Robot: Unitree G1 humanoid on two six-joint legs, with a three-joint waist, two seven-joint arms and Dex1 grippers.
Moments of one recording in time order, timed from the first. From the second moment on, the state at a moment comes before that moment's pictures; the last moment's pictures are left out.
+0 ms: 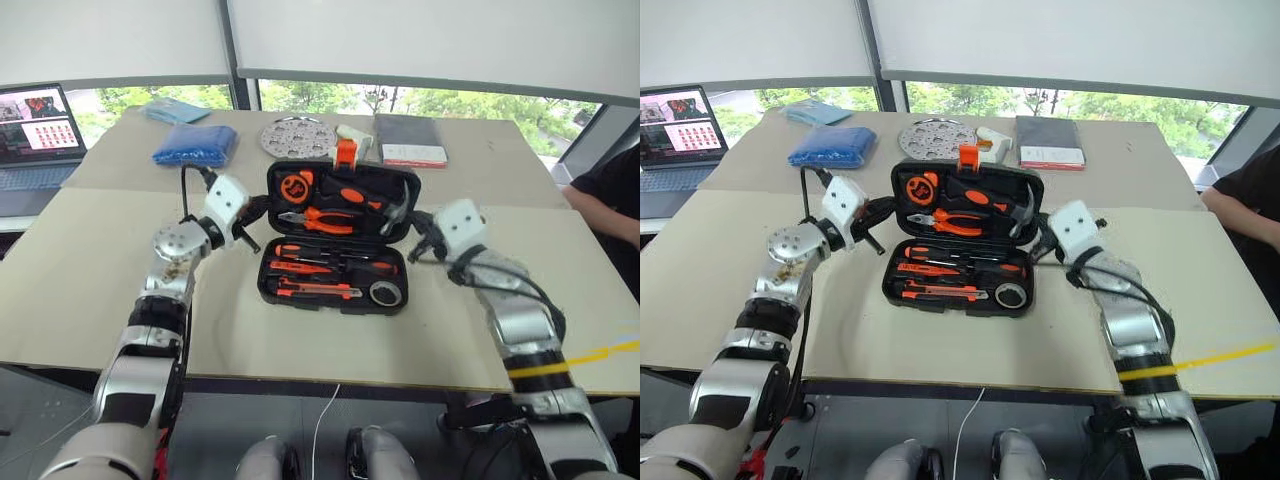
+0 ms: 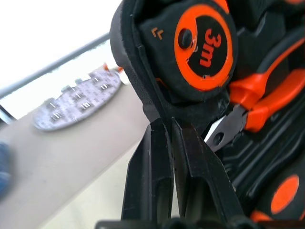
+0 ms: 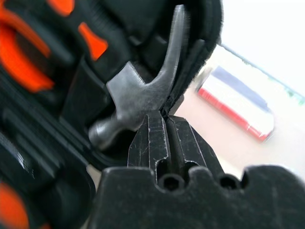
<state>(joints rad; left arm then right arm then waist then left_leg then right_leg) -0.80 0.45 0.01 0.72 -0.03 -0.32 -0.69 -0.46 -0.51 0.05 0.11 -0.06 -0.03 0.40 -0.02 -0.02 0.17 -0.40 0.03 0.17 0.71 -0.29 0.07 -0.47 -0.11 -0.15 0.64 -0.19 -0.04</state>
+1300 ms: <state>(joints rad) -1.26 0.39 -0.19 1.30 0.17 -0.27 -0.85 -0.14 -0.81 0.15 -0.49 0.31 0.47 0.89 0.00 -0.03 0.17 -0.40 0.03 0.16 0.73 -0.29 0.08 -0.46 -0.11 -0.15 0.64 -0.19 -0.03</state>
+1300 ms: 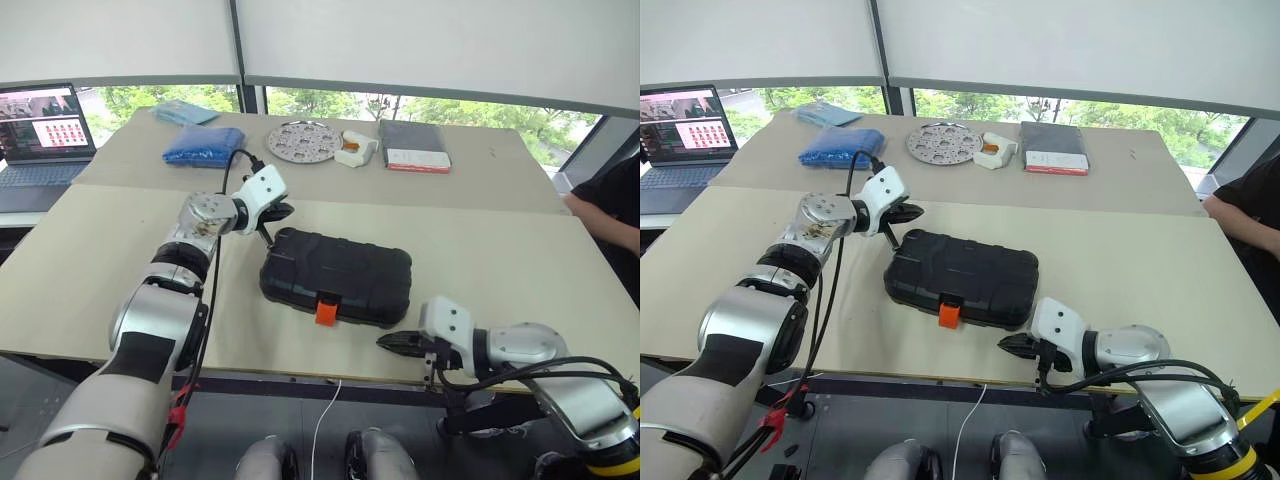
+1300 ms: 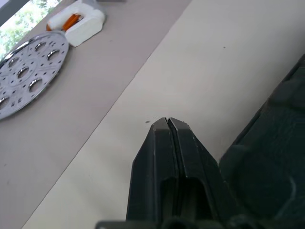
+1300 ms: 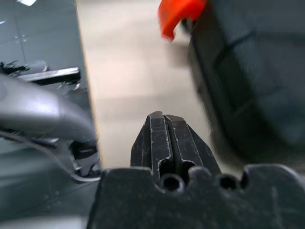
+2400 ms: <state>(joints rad) -1.13 0.52 -0.22 1.18 0.11 -0.16 -1.43 -0.14 -0.74 0.02 -0.33 0.20 0.43 0.76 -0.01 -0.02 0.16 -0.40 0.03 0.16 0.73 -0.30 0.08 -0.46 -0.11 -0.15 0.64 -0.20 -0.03</state>
